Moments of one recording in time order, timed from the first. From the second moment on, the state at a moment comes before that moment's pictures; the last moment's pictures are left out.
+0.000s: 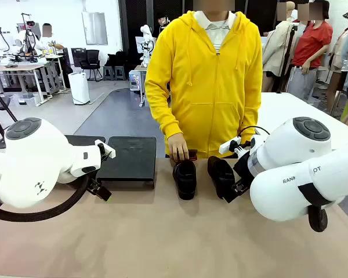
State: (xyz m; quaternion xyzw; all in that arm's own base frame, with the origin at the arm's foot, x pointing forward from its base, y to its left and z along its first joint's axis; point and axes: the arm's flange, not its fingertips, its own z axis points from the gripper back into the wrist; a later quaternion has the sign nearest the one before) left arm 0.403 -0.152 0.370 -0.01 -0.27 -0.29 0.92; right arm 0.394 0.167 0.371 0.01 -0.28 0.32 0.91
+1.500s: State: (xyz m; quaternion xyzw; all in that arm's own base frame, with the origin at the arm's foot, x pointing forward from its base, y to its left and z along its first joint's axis) left arm 0.402 -0.153 0.370 -0.01 -0.27 -0.29 0.92; right arm 0.394 0.167 0.371 0.01 -0.28 0.32 0.91
